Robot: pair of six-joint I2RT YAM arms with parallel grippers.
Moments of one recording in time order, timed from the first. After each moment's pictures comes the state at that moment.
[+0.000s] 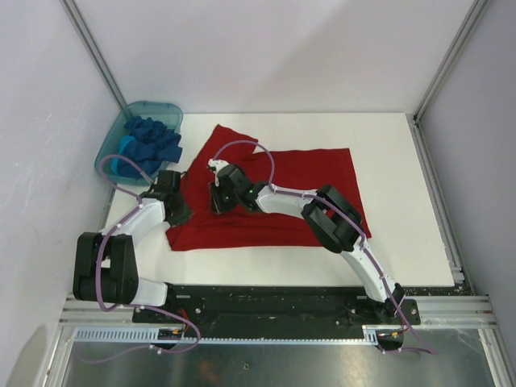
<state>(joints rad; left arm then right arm) -0.08 1.39 0.75 -0.48 -0.13 -0.60 0.93 2.32 1.73 -0.05 -0.14 0.44</state>
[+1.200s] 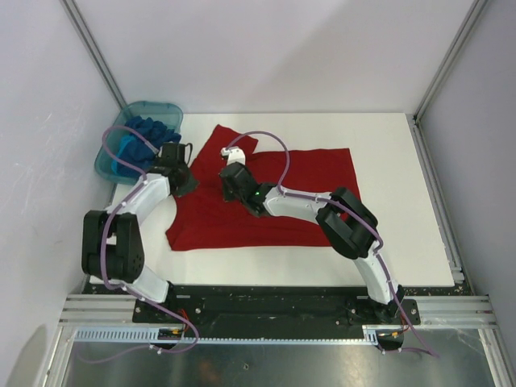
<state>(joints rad) -0.11 1.53 1.02 -0.45 -0.13 -0.59 0.95 2.16 1.60 0.03 0.29 0.47</state>
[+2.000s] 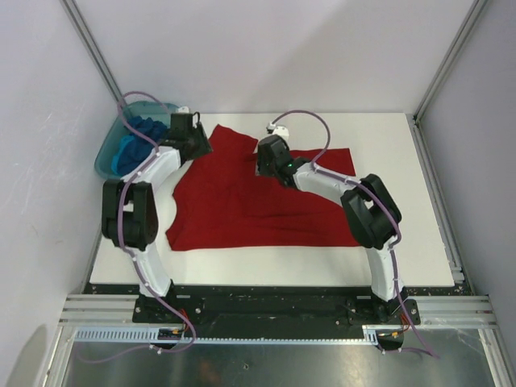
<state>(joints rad) -0.13 1.82 1.36 -0.26 -0.04 -0.46 0.72 2.08 1.56 -0.12 0.30 0.55</state>
